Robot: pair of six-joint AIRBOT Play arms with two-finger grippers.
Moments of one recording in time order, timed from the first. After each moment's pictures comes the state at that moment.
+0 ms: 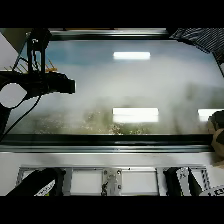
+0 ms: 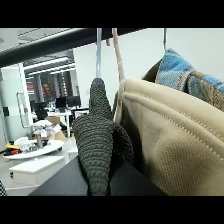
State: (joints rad) left arm -0.40 -0.99 1.35 1.65 -1.15 -1.70; right arm -1.17 -0.84 1.32 0.58 -0.01 -0.37
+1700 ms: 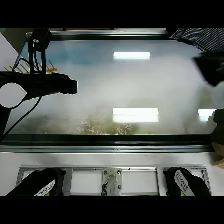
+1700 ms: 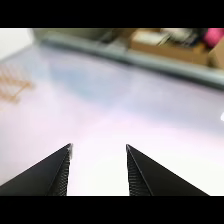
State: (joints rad) left arm -0.40 -0.99 1.35 1.58 -1.15 -1.72; right arm -0.39 -0.89 1.22 -0.38 1.21 0.56
